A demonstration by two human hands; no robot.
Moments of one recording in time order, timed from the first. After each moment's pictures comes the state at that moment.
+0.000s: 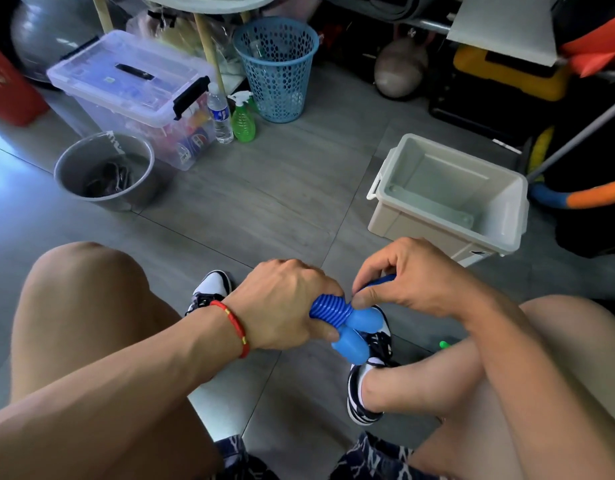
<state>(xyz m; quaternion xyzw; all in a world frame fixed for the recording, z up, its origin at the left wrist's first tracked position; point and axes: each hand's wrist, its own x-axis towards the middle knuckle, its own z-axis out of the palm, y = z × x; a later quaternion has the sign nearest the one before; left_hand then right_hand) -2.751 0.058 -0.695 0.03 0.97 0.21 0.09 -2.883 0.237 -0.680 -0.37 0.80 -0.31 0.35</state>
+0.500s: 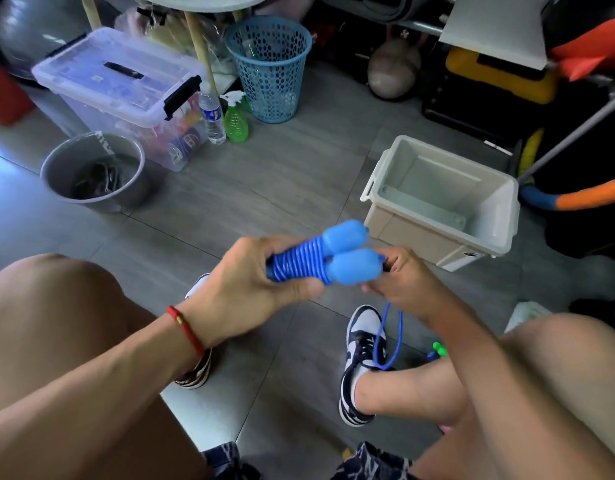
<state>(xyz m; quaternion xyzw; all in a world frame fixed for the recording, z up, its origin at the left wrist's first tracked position) -2.743 0.039 -0.681 -0.08 0.83 0.56 -0.02 -2.891 0.237 -0.741 -0.24 0.72 -0.54 0.35</state>
